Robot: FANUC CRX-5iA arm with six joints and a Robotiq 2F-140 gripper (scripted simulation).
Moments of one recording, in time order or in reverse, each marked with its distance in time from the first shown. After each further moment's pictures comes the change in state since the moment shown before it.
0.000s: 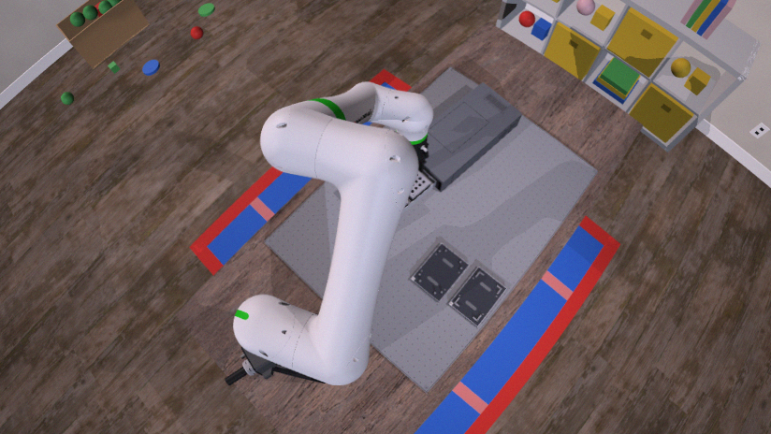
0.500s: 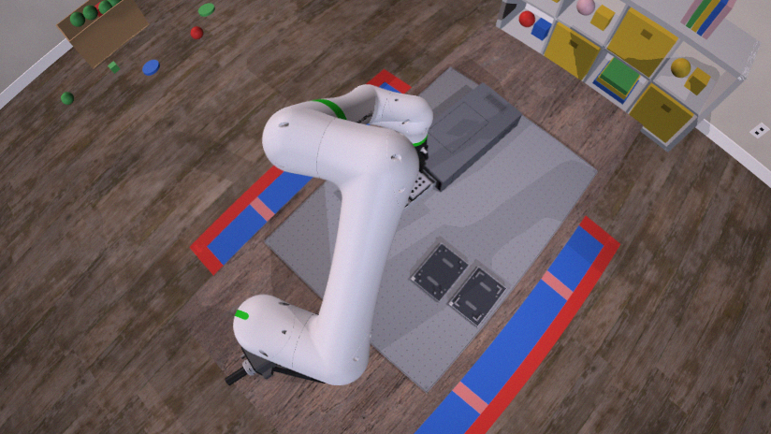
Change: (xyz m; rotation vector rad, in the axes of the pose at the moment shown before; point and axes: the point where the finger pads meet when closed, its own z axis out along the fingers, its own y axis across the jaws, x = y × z) arm 0.000 0.000 0.011 0.000 0.000 0.000
